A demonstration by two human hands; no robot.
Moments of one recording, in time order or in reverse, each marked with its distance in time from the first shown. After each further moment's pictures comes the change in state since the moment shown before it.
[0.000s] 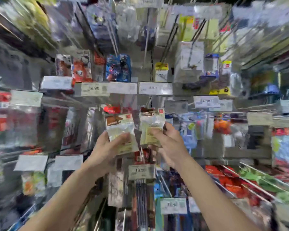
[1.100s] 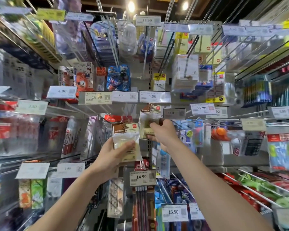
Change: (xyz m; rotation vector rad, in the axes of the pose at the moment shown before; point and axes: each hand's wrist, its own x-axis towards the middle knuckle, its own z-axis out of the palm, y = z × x) left_hand 0.011 -0.009 -0.007 0.021 -0.132 -0.001; right_hand 0.031 -0.042 0.028 -0.232 0.141 0.007
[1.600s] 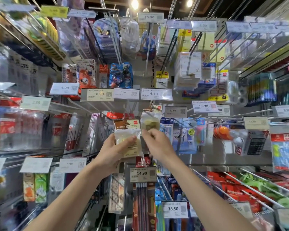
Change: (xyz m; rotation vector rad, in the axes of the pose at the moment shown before) left_hand -0.001 0.005 0.007 0.035 0.021 0.002; right_hand -0.044 0.029 0.002 -0.471 -0.175 -0.246
